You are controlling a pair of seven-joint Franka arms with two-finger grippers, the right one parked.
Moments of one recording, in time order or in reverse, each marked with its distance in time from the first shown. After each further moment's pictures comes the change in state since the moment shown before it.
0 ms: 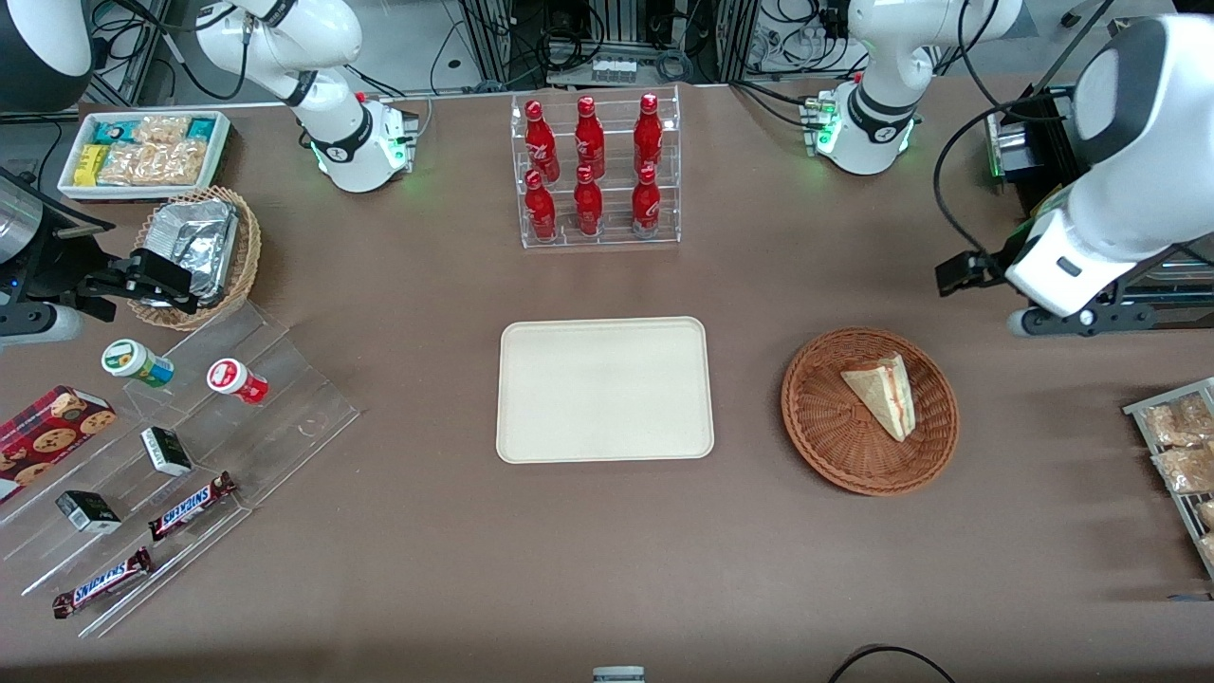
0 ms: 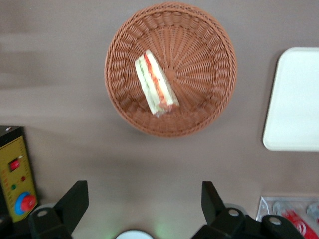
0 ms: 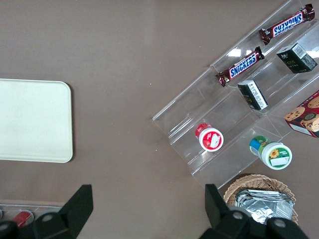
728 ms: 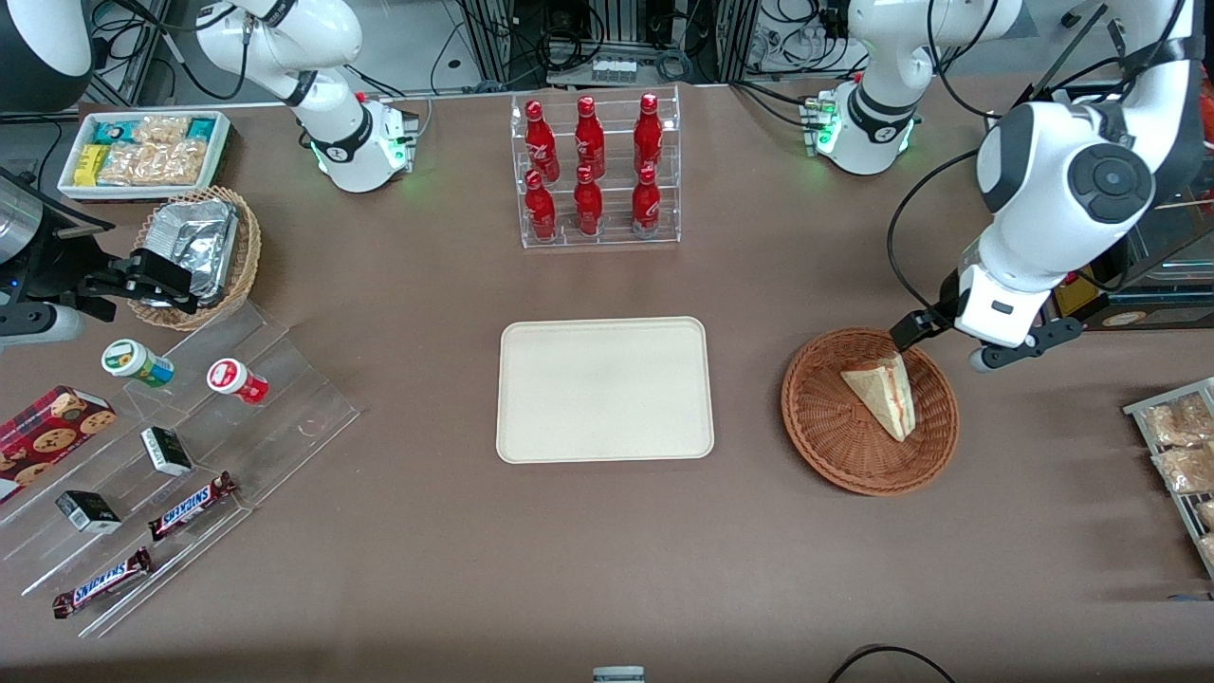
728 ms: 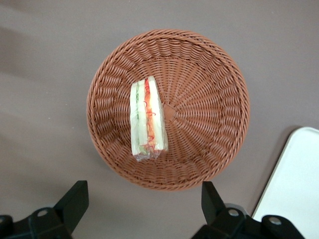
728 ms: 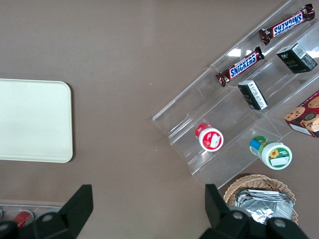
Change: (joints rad) arm 0.000 -0.029 -0.031 -0.342 0.007 0.478 -0.360
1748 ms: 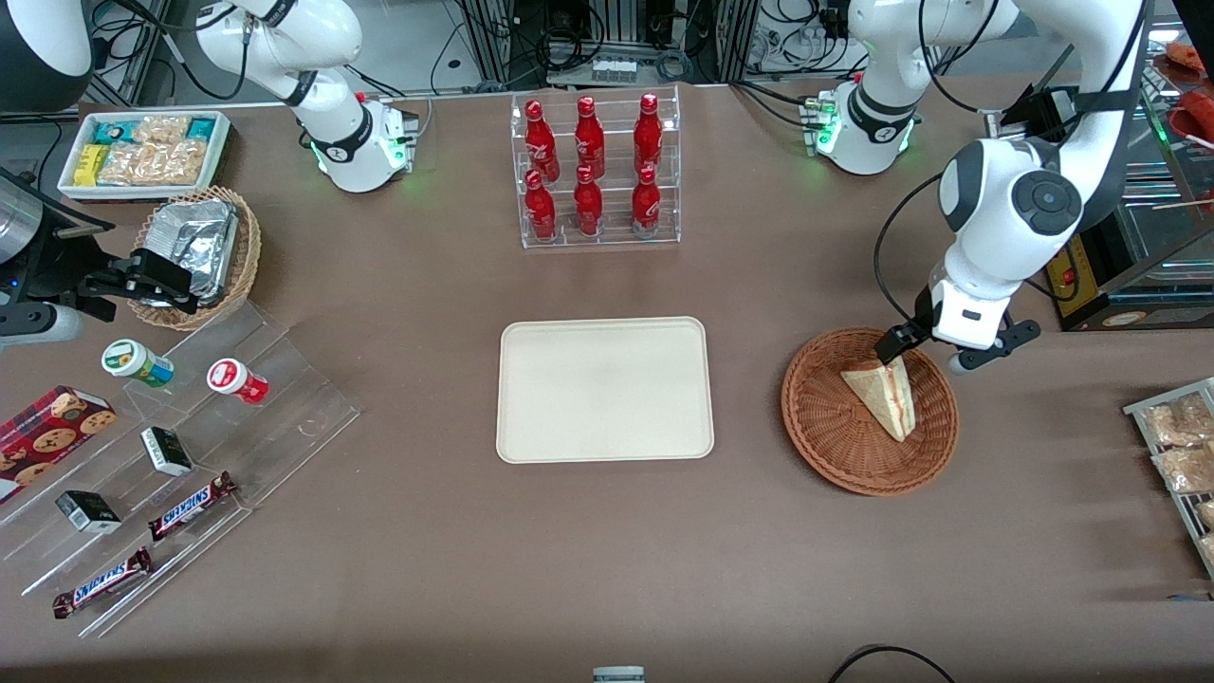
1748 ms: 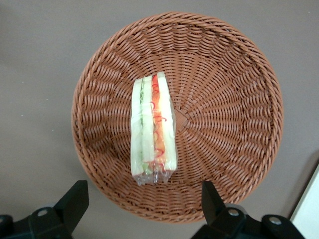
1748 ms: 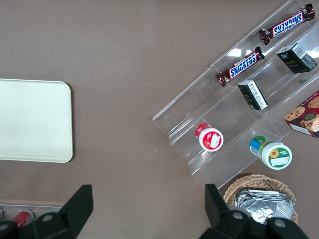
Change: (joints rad) arm 0.015 0.044 0.002 -0.205 0.000 0.313 -0.056
